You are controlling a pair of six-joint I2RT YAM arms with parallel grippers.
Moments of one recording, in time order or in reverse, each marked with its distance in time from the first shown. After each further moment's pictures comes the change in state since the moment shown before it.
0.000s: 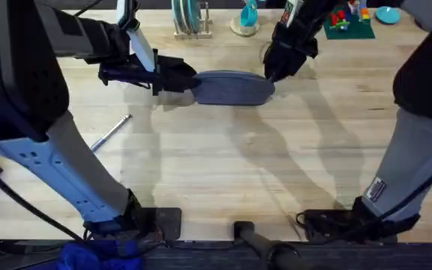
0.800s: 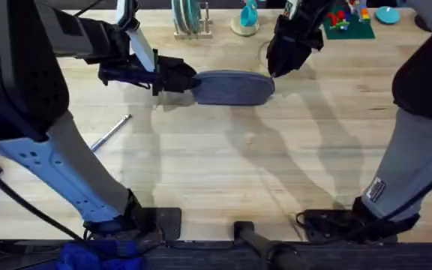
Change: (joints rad) left arm 0.000 0.000 0.000 -0.008 0.000 0.000; right arm 0.003 0.000 0.085 -0.075 0.048 -0.038
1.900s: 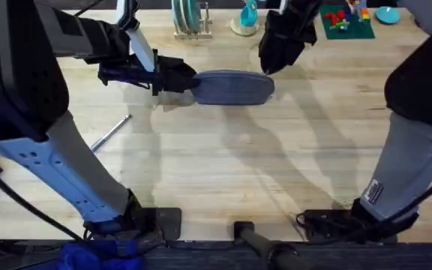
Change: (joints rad) left arm 0.001 0.000 0.001 -0.003 -0.001 0.000; right arm 0.071 0.000 0.066 -0.027 0.029 -0.037
